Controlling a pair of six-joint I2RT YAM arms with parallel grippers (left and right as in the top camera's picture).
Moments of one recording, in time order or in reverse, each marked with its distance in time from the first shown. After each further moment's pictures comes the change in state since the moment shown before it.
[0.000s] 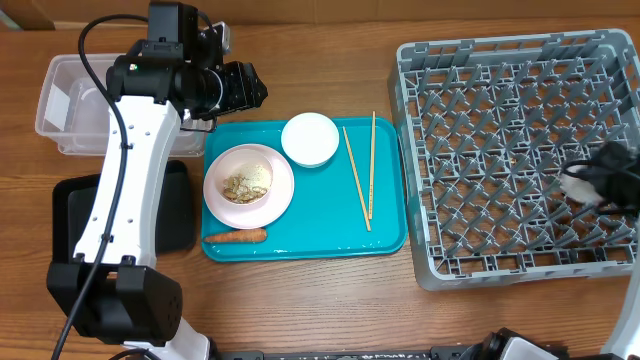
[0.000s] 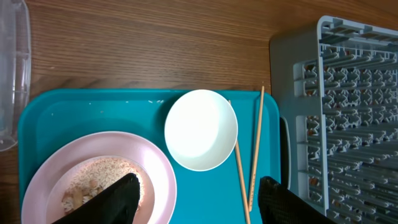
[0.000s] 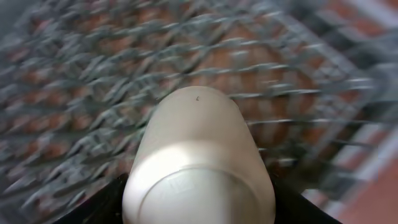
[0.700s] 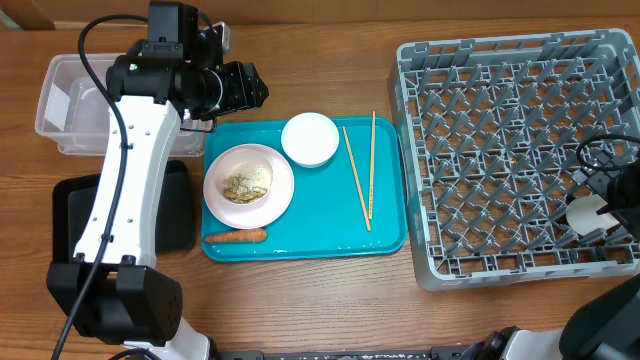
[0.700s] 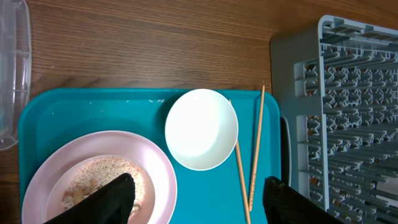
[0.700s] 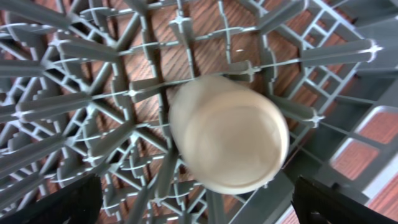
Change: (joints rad) left arm 0.000 0.000 0.000 -0.003 -0.001 0.000; right arm -0.071 0.235 0.001 -0.006 0.032 0.018
